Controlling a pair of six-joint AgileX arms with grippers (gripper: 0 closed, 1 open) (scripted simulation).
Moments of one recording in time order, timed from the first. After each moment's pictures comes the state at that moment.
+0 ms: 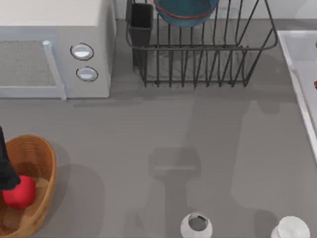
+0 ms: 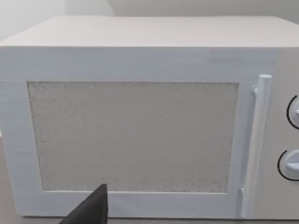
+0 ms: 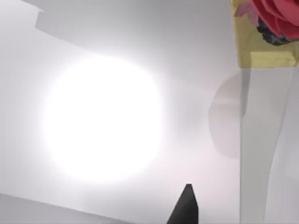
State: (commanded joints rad) left arm 0.00 0.00 0.00 0.00 0.00 0.00; right arm -0.14 2.58 2.40 -1.38 0.05 -1.97
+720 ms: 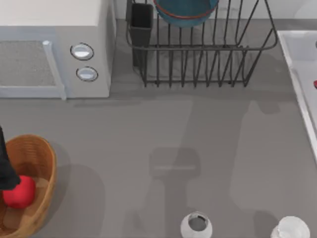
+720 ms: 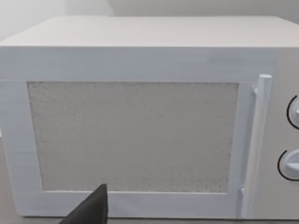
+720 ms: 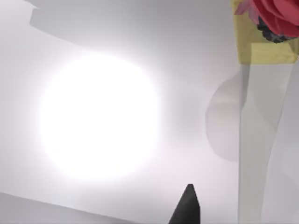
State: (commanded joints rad) left arm 0.00 0.00 0.00 0.00 0.00 0.00; right arm -0.14 2.58 2.38 -1.36 0.05 -1.97
